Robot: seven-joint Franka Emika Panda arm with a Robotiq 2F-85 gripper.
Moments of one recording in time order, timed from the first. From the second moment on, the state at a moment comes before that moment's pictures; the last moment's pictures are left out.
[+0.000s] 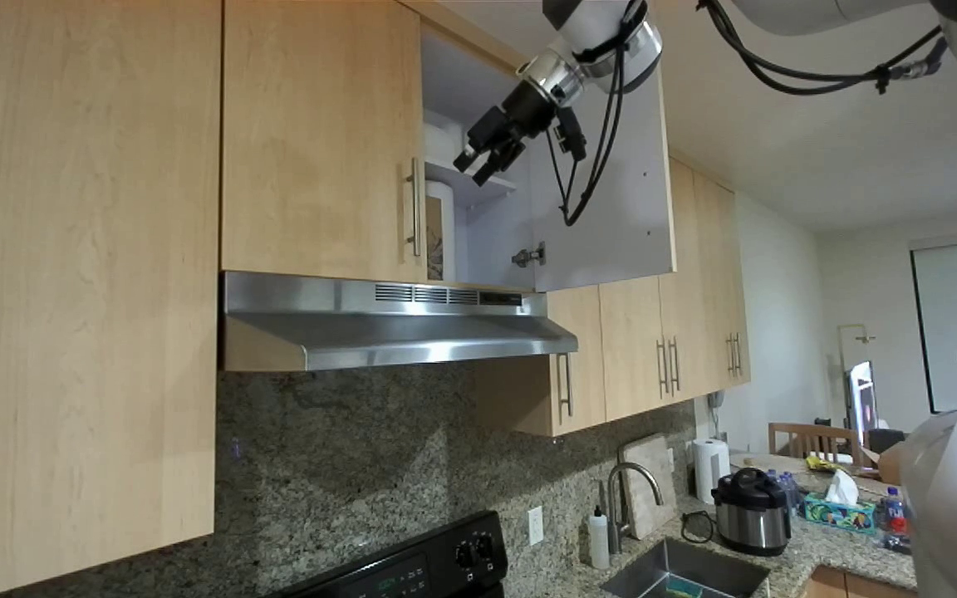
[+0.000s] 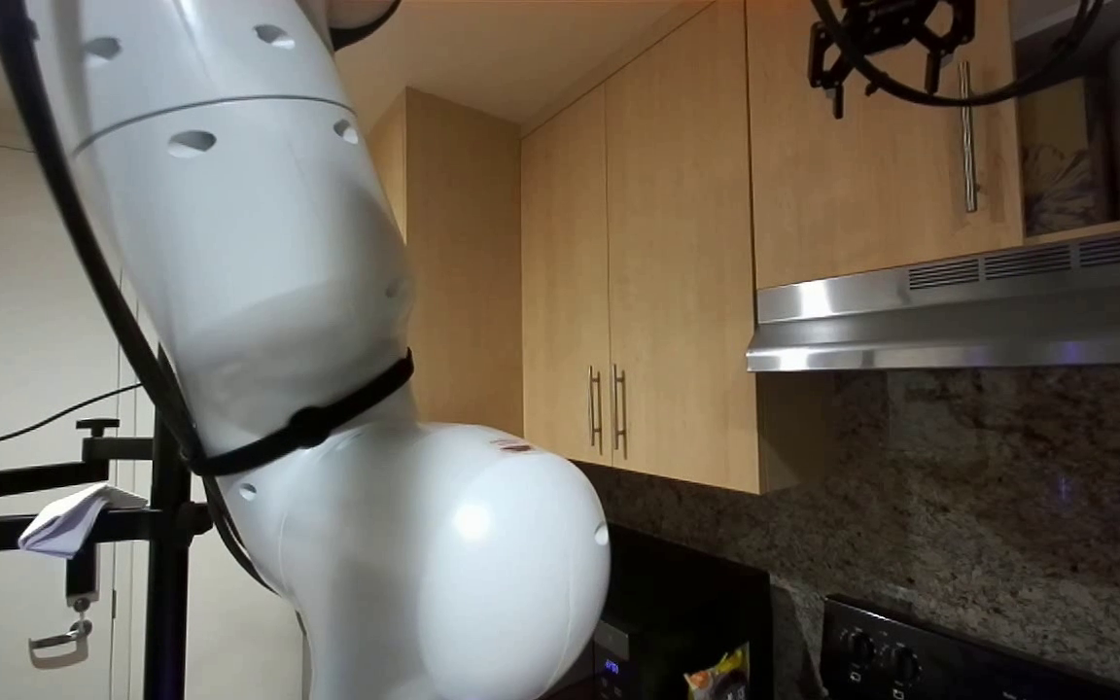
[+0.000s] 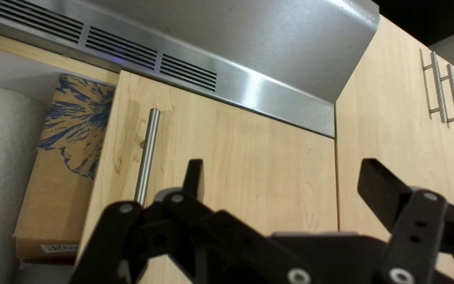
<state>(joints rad) 0.16 -0.41 -0.31 -1.69 0.41 2.04 -0.78</state>
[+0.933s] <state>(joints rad) 0.07 -0.40 -0.26 -1.69 0.38 2.00 -0.56</state>
